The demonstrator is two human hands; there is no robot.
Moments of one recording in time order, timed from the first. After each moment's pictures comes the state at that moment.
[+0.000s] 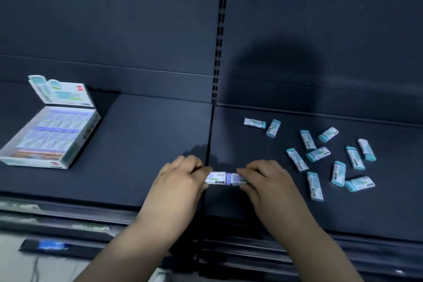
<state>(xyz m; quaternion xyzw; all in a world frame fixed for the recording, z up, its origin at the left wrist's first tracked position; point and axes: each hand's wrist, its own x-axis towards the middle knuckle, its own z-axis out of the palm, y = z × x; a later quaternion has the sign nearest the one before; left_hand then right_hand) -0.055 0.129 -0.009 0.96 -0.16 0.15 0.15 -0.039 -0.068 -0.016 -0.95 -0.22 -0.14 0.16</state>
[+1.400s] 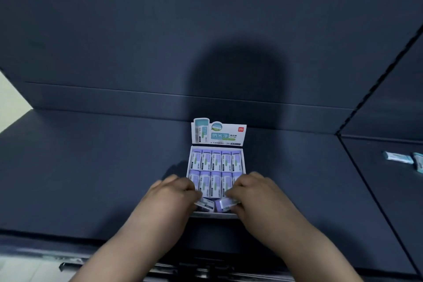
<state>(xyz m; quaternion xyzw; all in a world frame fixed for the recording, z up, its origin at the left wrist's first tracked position) -0.024 0.505 0.003 0.97 -0.20 0.07 0.10 -0.001 0.302 0.010 -0.95 -0.28 0.01 0.11</state>
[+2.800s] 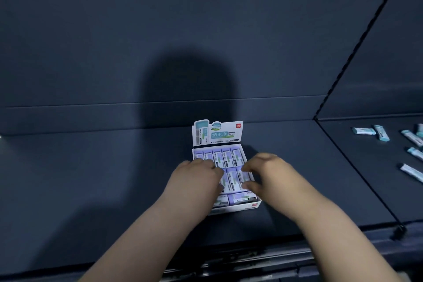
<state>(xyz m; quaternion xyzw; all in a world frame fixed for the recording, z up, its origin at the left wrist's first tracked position) 0.013 0.493 0.027 0.96 -0.28 0.01 0.03 -0.001 0.317 0.036 -0.98 -0.08 0.03 0.17</state>
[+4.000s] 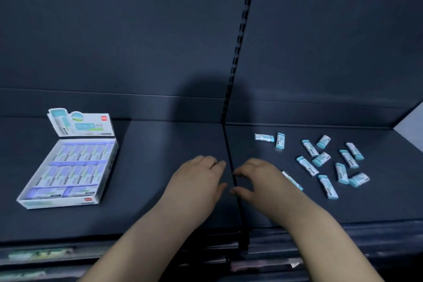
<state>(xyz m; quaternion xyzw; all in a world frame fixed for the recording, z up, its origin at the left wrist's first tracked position) -0.027 0.197 0.033 0.96 -0.26 0.04 0.12 -0.031 0.036 0.042 -0.98 -0.14 0.03 0.14</state>
